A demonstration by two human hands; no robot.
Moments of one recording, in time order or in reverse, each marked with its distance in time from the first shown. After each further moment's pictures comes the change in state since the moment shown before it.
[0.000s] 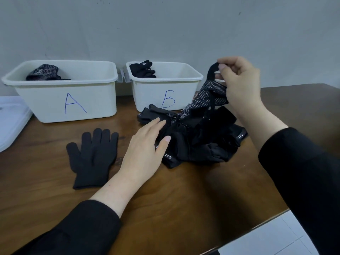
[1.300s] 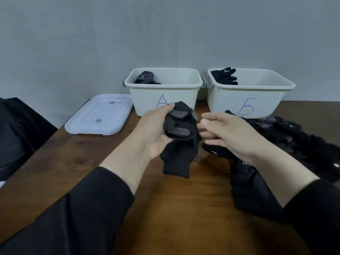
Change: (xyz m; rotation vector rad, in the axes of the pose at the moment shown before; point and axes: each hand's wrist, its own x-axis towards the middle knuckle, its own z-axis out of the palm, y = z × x) left_hand -0.013 -0.028 -0.160 -1.216 0.268 -0.703; right_hand -0.123 -0.033 0.144 0.143 -0.843 0.379
